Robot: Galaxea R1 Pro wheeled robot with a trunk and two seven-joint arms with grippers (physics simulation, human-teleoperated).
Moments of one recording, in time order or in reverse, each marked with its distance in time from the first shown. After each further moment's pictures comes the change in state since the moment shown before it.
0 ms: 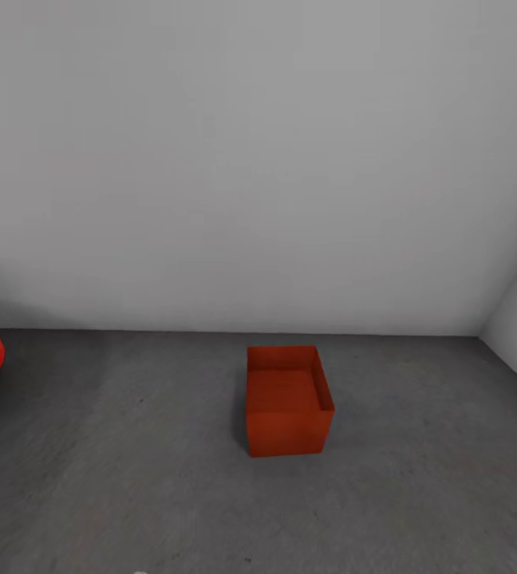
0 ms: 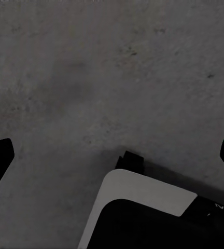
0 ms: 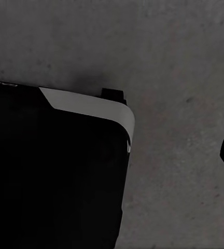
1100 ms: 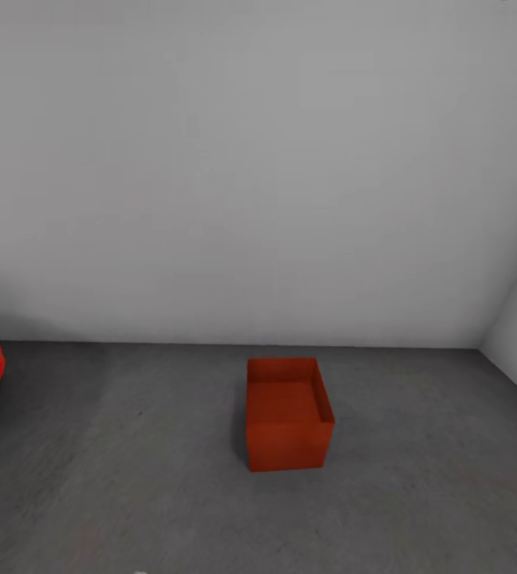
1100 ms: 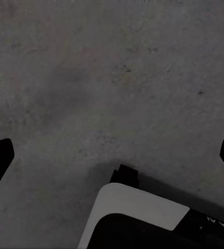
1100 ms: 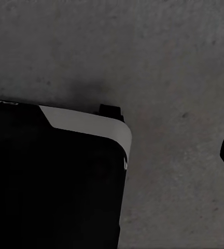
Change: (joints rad) left arm 0.000 0.000 0.000 0.000 0.000 0.000 0.000; right arm 0.000 0.000 0.000 0.000 0.000 0.001 0.000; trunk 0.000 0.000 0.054
